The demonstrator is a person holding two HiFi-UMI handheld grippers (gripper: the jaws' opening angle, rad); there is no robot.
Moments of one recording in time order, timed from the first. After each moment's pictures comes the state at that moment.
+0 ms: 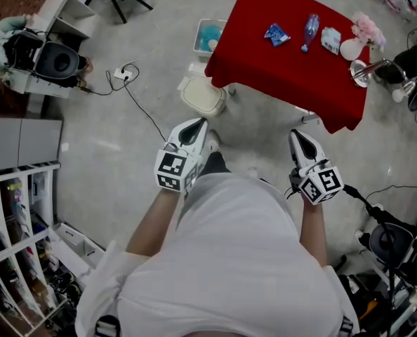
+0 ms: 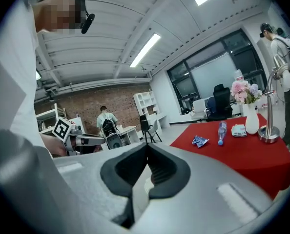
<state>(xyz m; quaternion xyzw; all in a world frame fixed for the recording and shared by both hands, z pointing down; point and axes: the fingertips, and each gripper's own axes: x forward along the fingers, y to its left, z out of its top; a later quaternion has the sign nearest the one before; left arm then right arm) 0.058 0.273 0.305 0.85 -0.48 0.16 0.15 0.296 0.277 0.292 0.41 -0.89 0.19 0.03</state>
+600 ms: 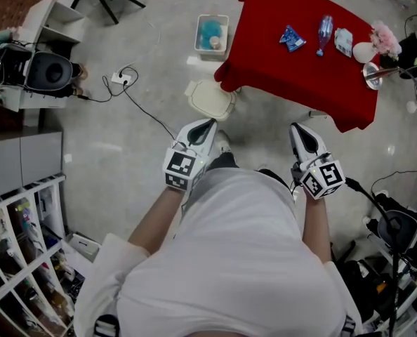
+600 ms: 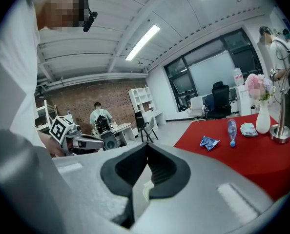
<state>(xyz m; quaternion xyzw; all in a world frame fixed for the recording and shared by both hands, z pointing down) -0.010 0.188 0.334 0.88 -0.41 0.18 0.18 0.198 0.187 0.305 0.44 -0.87 0.20 0.06</state>
